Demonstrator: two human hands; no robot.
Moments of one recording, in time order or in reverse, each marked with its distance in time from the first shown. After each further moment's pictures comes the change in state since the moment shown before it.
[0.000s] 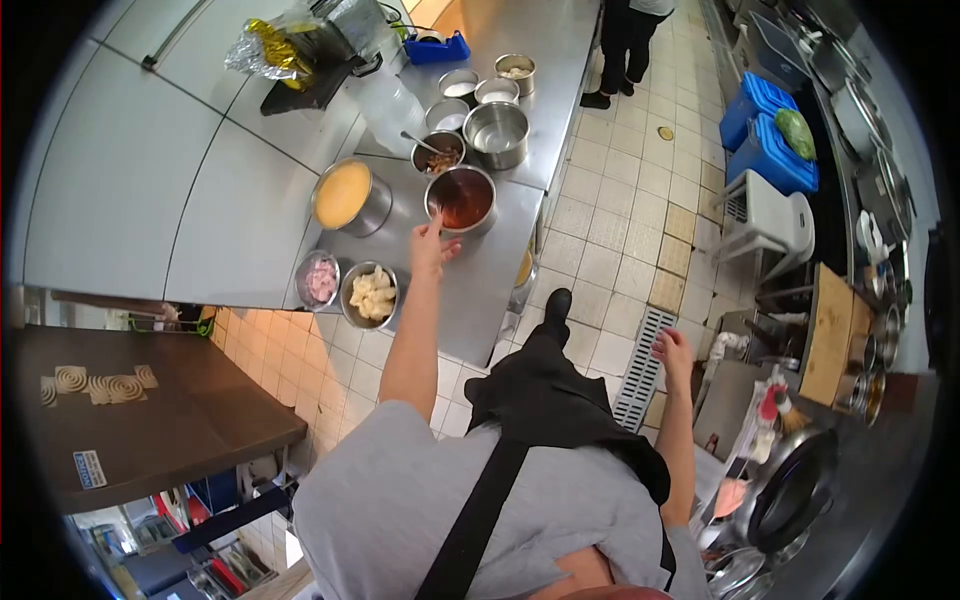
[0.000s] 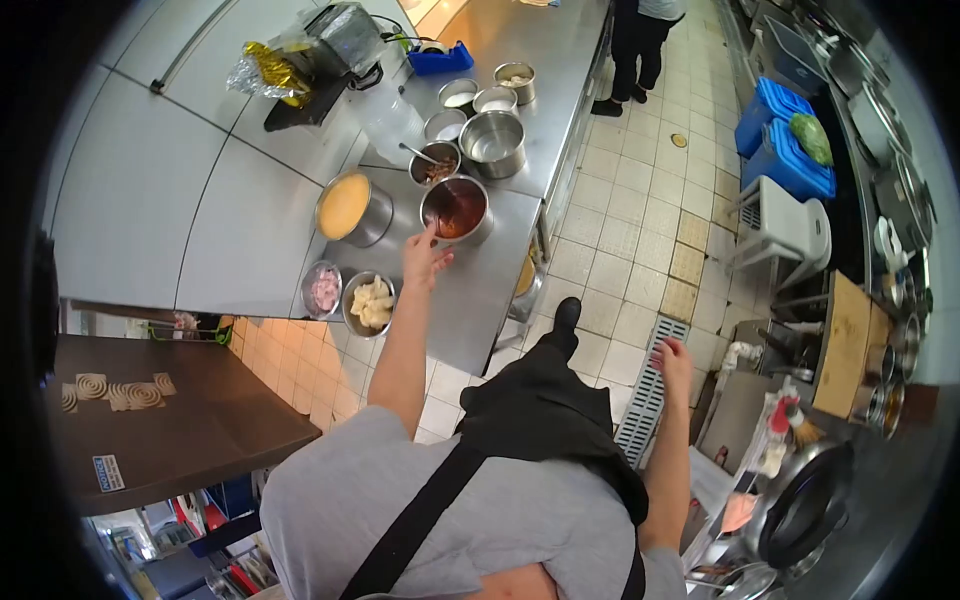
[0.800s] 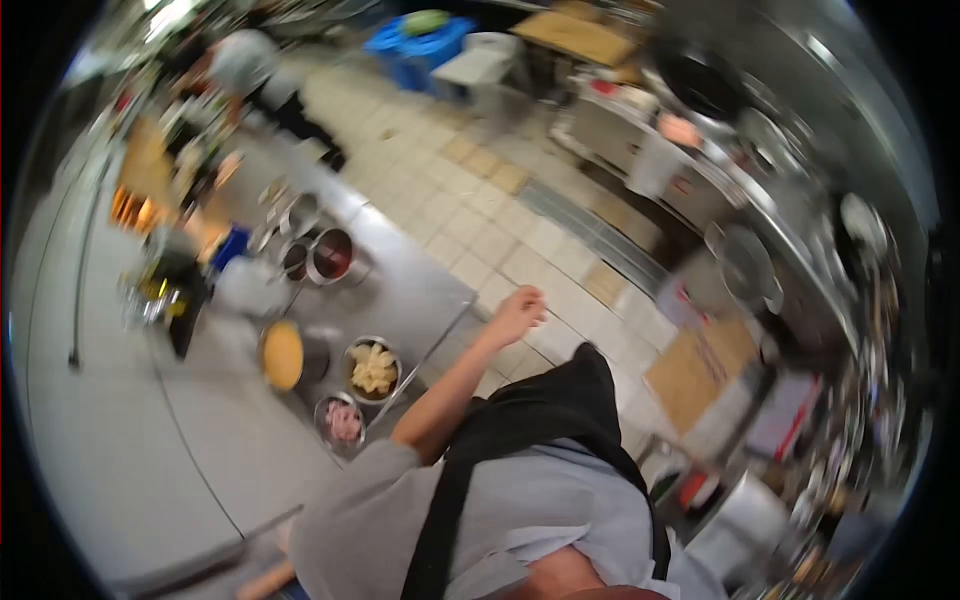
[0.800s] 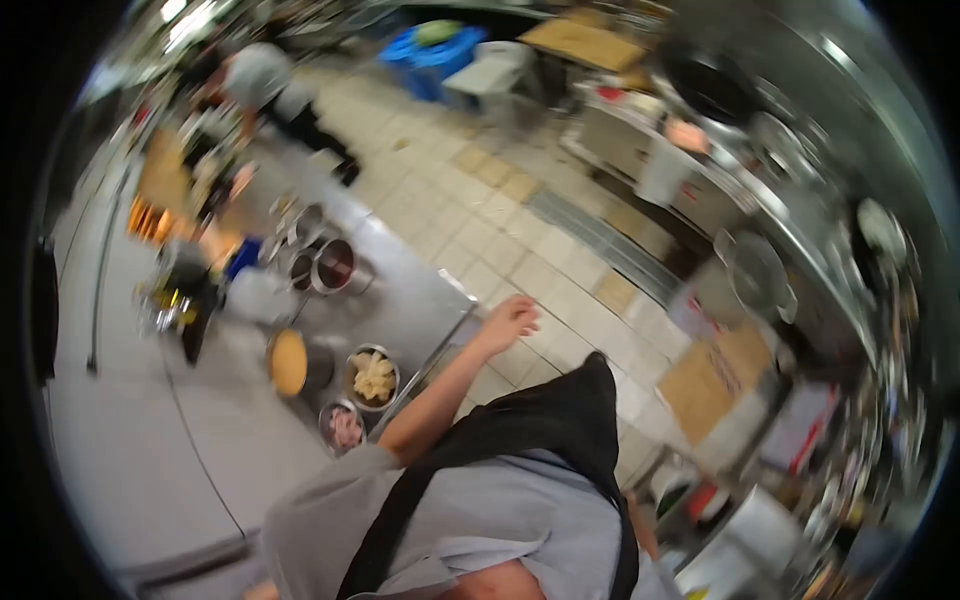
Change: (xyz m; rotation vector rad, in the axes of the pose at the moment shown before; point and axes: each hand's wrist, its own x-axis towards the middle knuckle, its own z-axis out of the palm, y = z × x) left_hand -0.241 -0.116 -0.162 0.896 -1.859 -0.118; right_hand -0.681 0.597 0.492 -0.119 0.282 0.764
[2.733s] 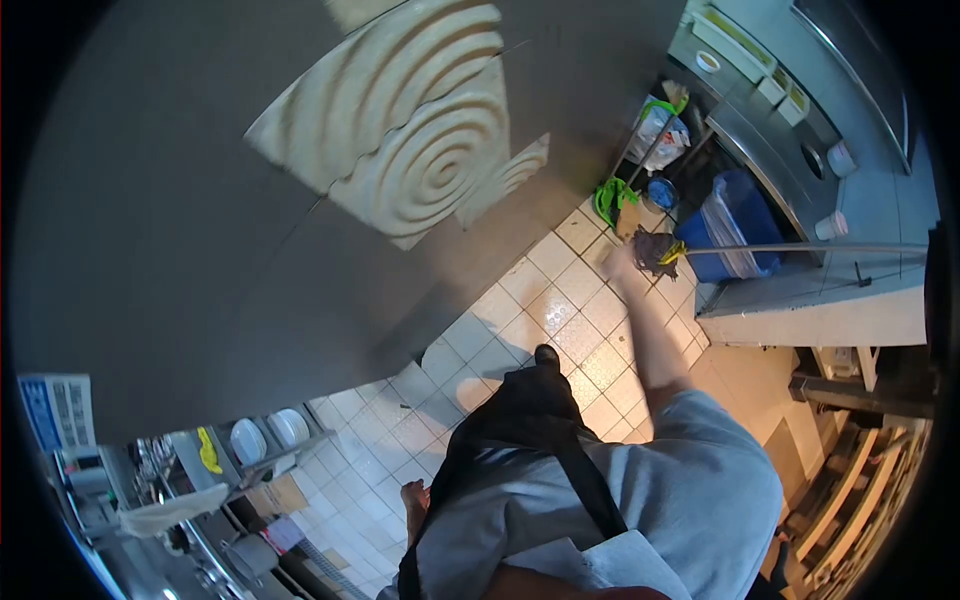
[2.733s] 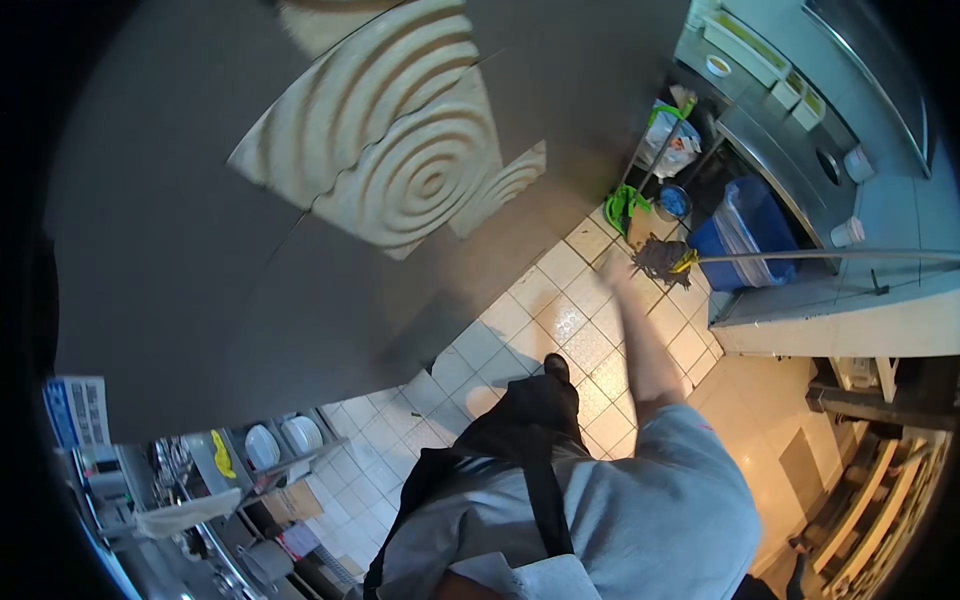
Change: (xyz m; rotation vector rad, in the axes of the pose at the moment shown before) left_hand -1.001 -0.595 -0.016 1.350 -1.258 -0.180; right_hand -0.762 0.049 1.724 1.498 0.994 2.028
